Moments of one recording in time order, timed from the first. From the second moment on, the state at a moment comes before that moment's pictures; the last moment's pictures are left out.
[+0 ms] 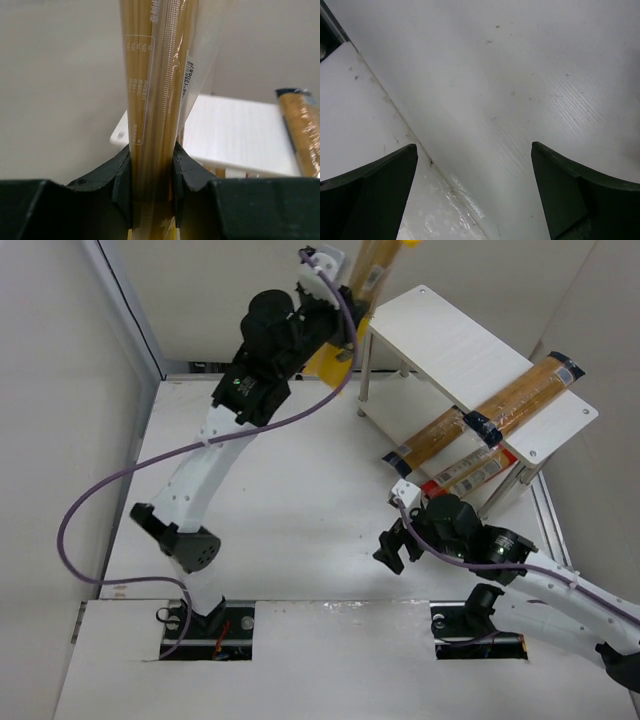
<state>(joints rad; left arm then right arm) -0.65 1.70 2.14 -0.30 0.04 -0.04 0.91 0.75 0.68 -0.52 -0.08 0.10</state>
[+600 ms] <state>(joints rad) -0.80 2.22 2.41 0.06 0.23 0.06 0.91 0.63 0.68 -0.56 -0.03 0.19</state>
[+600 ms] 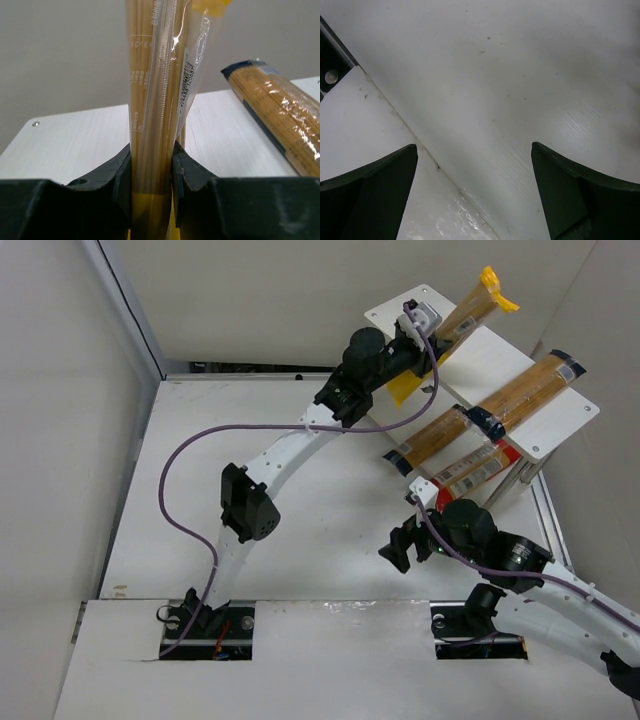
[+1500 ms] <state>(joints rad) -0.82 2.39 2.53 0.63 0.33 -0.05 0.91 0.63 0.68 -0.59 0.05 0.22</state>
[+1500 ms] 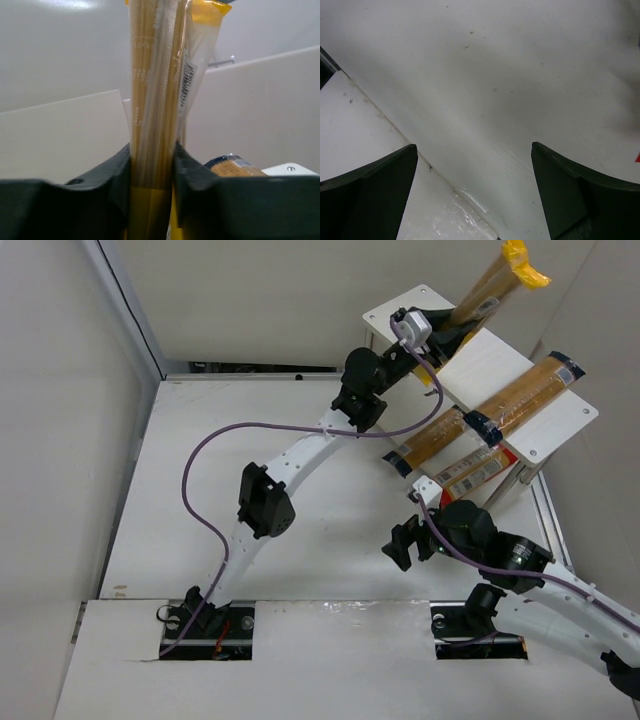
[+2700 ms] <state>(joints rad) -0.67 1.40 1.56 -0.10 -0.22 -0.31 0.91 0.73 0.68 -0.61 0.08 0.23</state>
